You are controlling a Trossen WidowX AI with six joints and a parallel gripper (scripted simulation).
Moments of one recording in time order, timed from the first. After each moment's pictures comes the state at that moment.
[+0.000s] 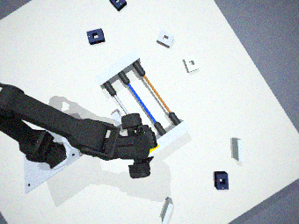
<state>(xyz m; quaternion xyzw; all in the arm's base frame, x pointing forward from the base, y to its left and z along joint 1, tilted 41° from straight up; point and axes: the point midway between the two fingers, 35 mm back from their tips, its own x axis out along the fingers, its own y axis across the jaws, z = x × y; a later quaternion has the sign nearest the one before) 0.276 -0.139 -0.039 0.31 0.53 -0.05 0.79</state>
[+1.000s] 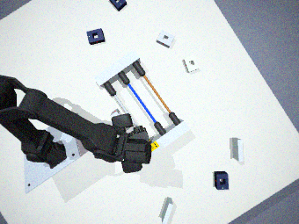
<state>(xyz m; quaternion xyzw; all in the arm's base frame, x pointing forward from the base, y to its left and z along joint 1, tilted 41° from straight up) 0.243 -0.081 -0.067 0.37 0.61 0.05 0.70</state>
